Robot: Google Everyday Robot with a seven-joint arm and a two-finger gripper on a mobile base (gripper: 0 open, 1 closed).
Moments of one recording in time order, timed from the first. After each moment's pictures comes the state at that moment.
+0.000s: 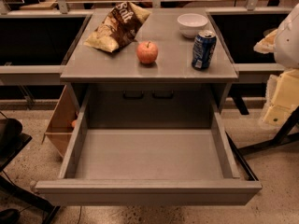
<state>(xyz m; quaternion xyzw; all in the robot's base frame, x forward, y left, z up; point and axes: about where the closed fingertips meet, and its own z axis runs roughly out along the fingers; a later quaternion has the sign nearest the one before) 0.438 -0.217 0.977 -0.60 0.78 -0.04 0.16</state>
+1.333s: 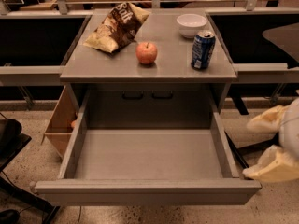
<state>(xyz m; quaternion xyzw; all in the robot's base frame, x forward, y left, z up) 0.346 -0.199 0.913 -0.59 0.78 -0.03 0.23</state>
